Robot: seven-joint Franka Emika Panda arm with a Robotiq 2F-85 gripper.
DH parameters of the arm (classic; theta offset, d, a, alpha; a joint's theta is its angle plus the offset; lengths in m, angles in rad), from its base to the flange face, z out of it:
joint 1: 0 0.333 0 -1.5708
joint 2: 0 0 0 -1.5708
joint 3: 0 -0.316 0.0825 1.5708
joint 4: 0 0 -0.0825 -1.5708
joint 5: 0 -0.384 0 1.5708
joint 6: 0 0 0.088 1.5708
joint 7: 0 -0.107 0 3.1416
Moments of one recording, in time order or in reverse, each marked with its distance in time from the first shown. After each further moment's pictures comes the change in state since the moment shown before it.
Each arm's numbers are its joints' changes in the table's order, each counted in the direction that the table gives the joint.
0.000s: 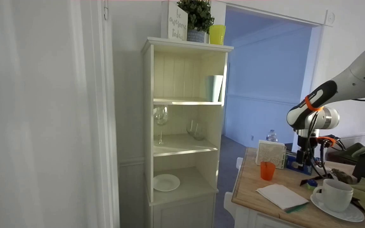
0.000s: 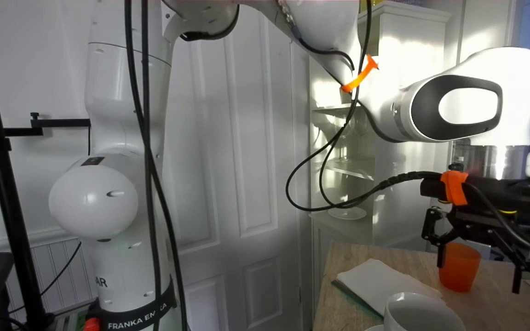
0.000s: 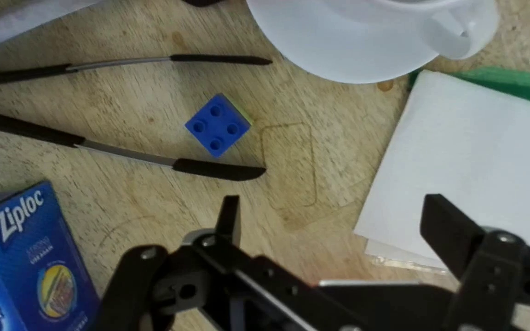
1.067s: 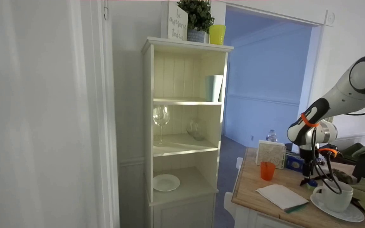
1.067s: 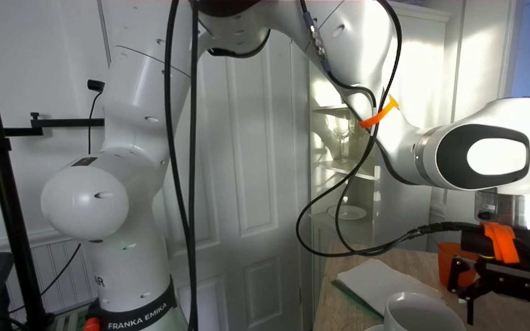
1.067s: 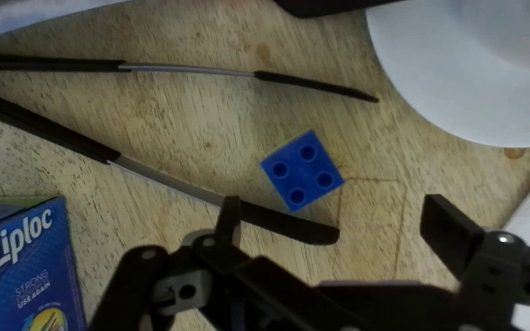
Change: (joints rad) arm -0.091 0.179 -0.046 -0.060 0.098 -0.122 0.131
